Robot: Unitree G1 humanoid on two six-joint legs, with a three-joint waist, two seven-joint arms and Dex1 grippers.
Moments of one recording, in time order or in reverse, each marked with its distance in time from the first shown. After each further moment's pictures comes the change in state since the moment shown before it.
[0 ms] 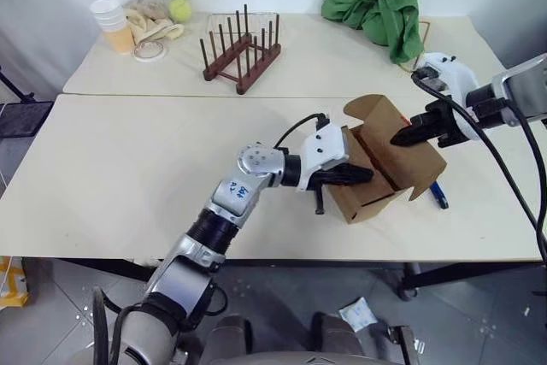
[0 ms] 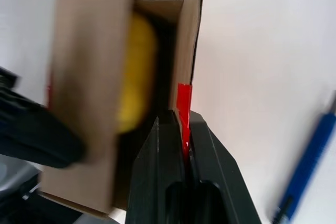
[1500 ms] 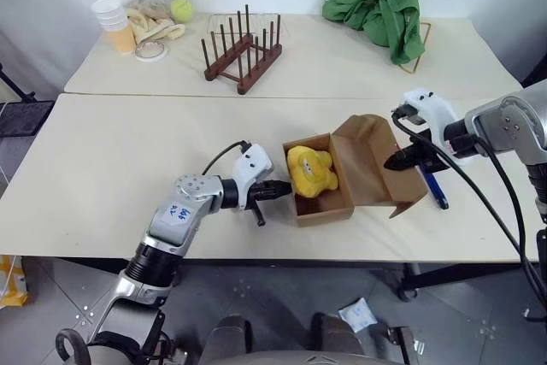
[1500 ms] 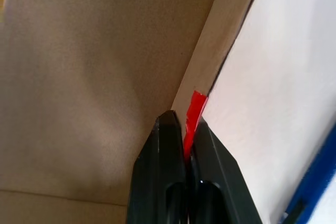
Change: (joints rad) left arm 0.258 0.274 0.107 -0.269 -0.041 0.332 0.143; right arm 0.267 0.098 -0.122 -0.186 -0.252 0.003 0.093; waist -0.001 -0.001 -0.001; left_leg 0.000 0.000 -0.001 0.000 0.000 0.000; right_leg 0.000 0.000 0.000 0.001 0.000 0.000
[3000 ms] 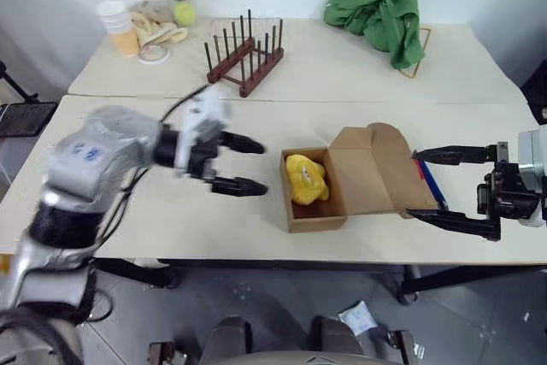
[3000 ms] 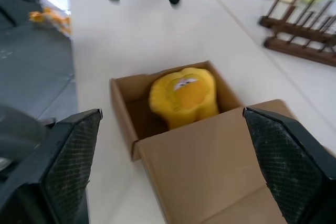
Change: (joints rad) left arm -0.420 0.244 -0.096 -0.034 -0.238 0.217 -0.312; right arm 0.918 -0.061 -0.809 -0.425 0.180 -1.139 0.487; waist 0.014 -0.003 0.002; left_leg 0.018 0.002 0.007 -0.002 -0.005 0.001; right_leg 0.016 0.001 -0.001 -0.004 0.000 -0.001
